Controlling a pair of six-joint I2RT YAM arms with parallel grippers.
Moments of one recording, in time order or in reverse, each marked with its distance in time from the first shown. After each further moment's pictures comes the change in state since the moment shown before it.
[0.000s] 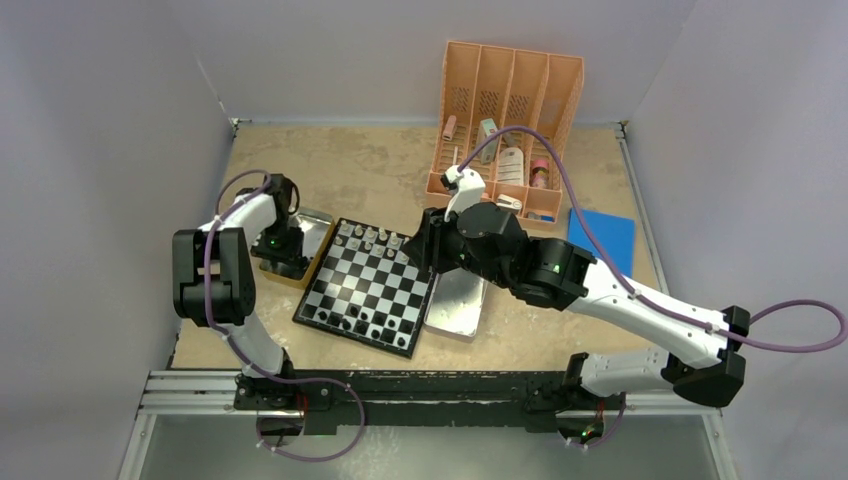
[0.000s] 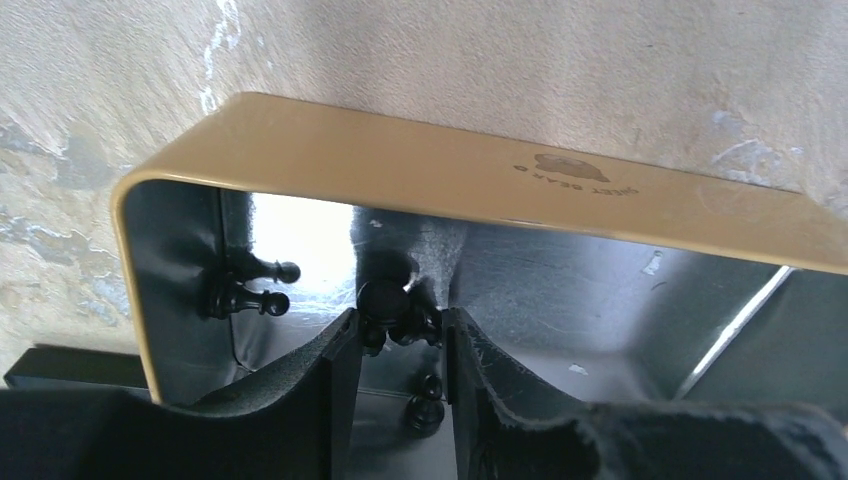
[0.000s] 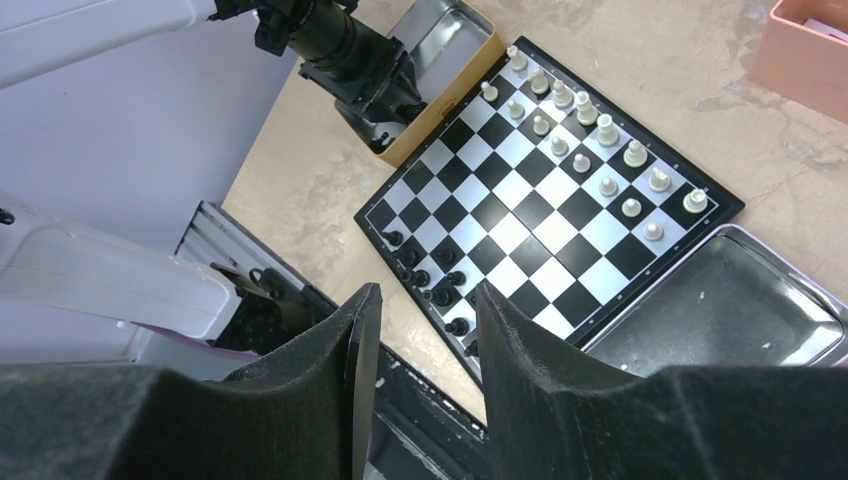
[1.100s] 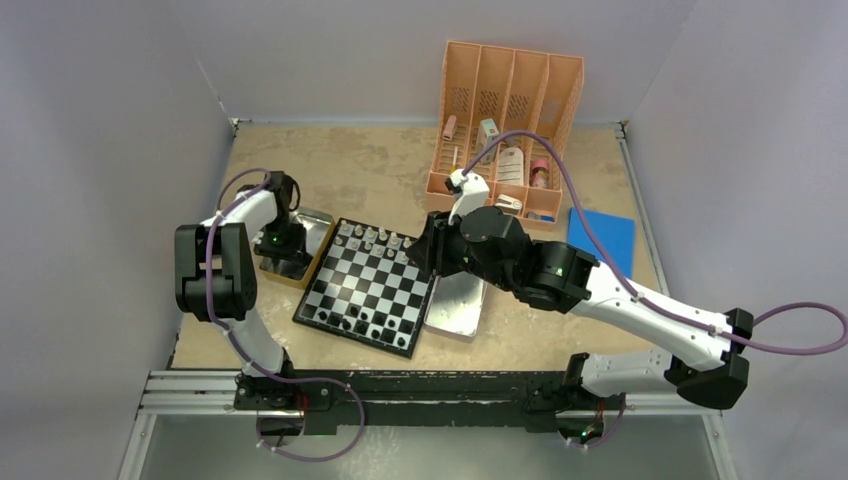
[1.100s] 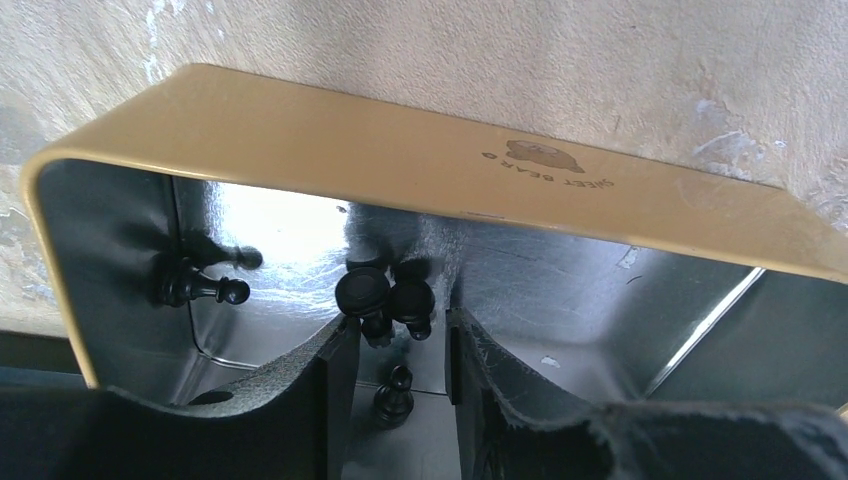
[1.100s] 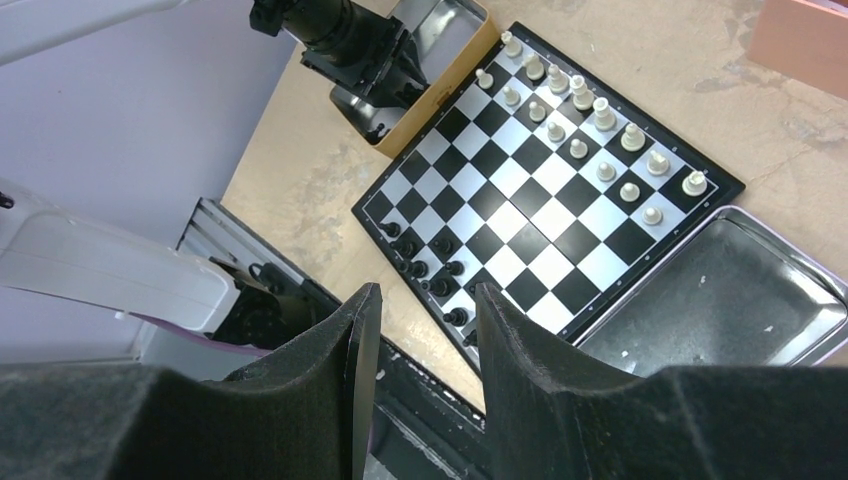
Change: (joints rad) left arm 0.000 0.035 0.037 -0.002 0.050 -0.041; right arm 0.000 -0.026 -0.032 -0.005 0.000 0.027
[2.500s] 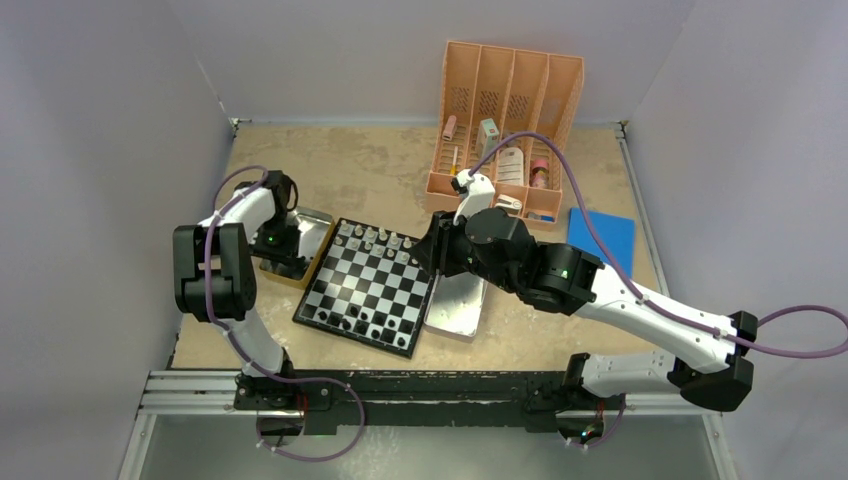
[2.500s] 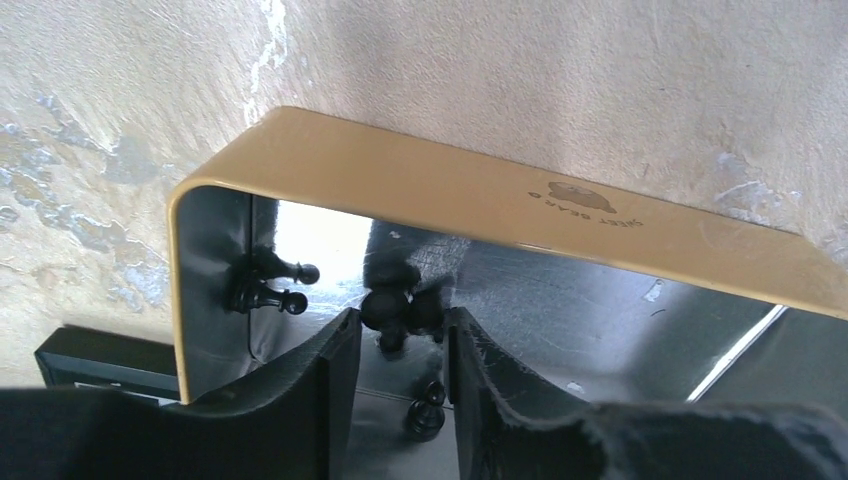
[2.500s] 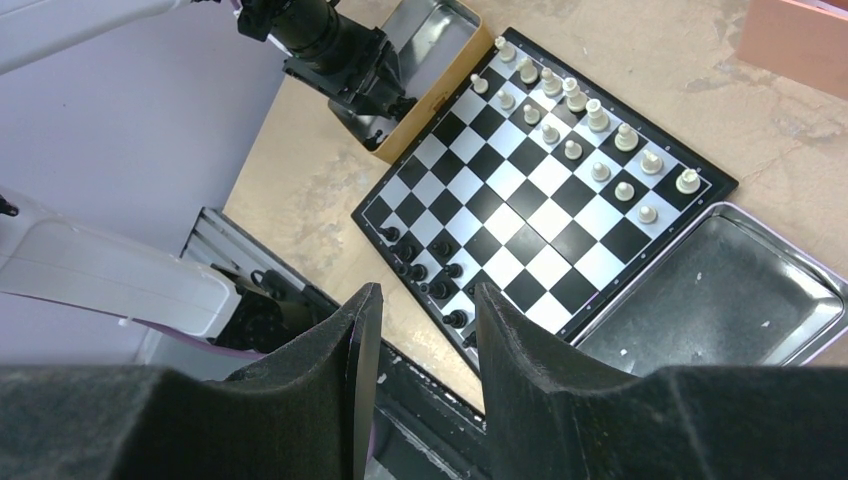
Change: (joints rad) left arm 0.008 -0.002 0.029 -0.082 -0.077 -0.006; right arm 0.000 -0.024 -0.016 0.000 0.018 0.015
